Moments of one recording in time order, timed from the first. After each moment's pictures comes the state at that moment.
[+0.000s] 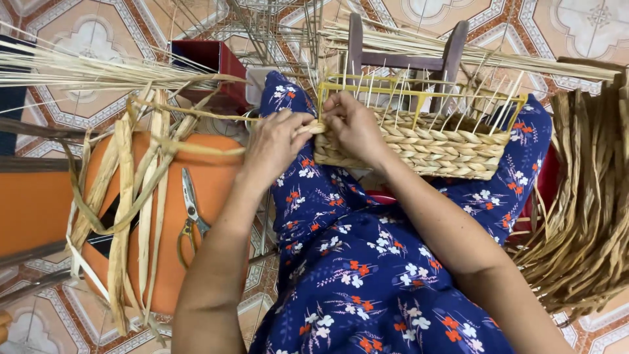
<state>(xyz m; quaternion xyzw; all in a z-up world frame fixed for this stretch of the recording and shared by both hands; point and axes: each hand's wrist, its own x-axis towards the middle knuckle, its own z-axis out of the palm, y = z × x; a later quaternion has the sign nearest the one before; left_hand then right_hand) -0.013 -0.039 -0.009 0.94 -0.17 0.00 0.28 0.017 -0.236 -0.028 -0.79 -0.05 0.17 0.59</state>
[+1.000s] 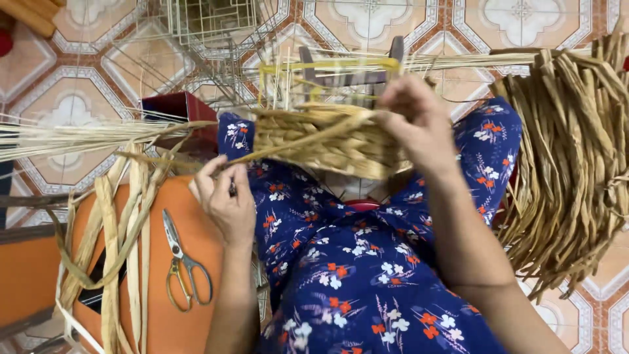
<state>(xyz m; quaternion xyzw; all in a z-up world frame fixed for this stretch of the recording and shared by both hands) -0.080 -0.052 0.014 0.88 -0.06 0.33 0.32 -0.037 -0.372 0.063 -0.73 -0.07 -0.08 0.67</state>
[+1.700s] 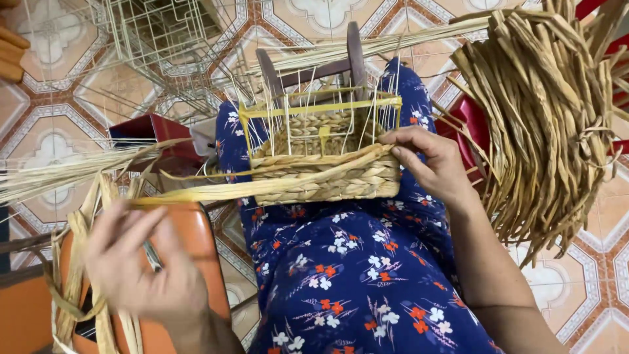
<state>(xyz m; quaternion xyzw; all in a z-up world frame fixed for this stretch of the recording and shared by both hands) -0.139 -0.082 0.141 0.90 -0.10 0.28 0.32 -0.132 -0.451 0.039 -0.81 -0.03 -0.06 0.59</state>
